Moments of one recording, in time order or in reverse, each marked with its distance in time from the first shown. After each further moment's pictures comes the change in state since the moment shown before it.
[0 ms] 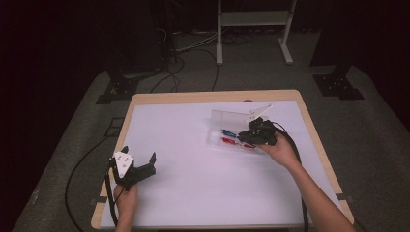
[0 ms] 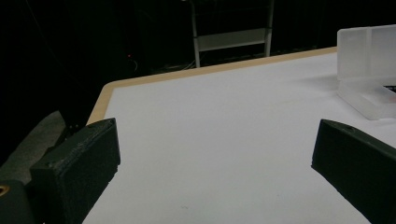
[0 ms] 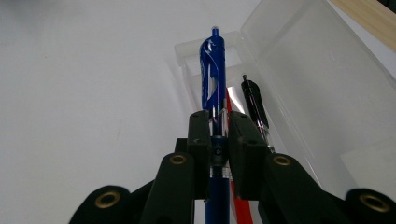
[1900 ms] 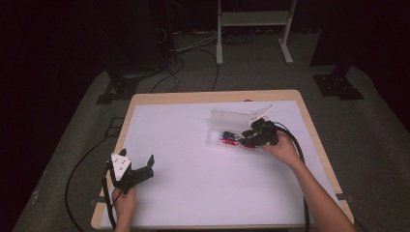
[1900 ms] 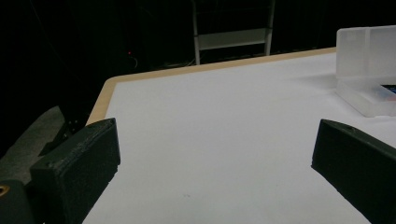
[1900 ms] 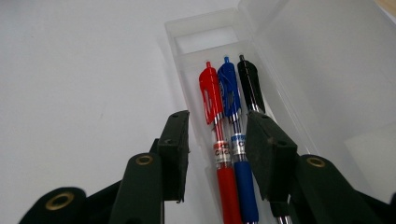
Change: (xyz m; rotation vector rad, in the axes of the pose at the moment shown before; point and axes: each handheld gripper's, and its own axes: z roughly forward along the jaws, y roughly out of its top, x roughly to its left) left arm 0.003 -0.004 -0.008 0.005 0.004 -0.018; right arm -0.019 -0.016 0.012 0.012 0.050 -0.006
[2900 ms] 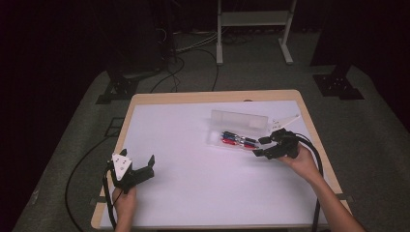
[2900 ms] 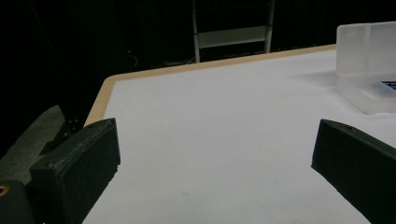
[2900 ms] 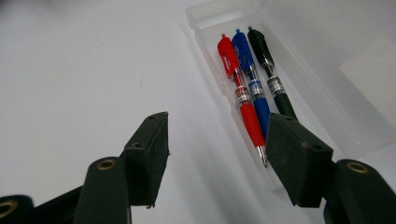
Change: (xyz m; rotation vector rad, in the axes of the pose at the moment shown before) left arm -0.001 0.000 0.001 0.006 -0.001 0.007; right arm 0.017 -0.047 -0.047 -0.076 0.018 0.077
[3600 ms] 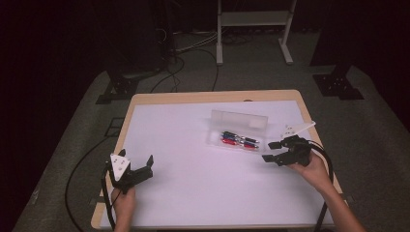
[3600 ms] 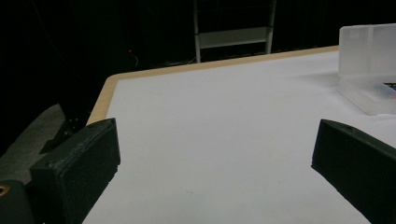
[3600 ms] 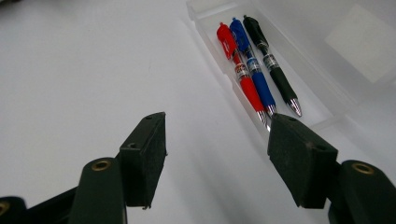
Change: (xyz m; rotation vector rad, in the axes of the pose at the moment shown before) left arm 0.003 -0.001 -0.001 -0.001 0.000 -0.011; right arm 0.009 -0.025 -0.027 -0.031 -0.018 0.049
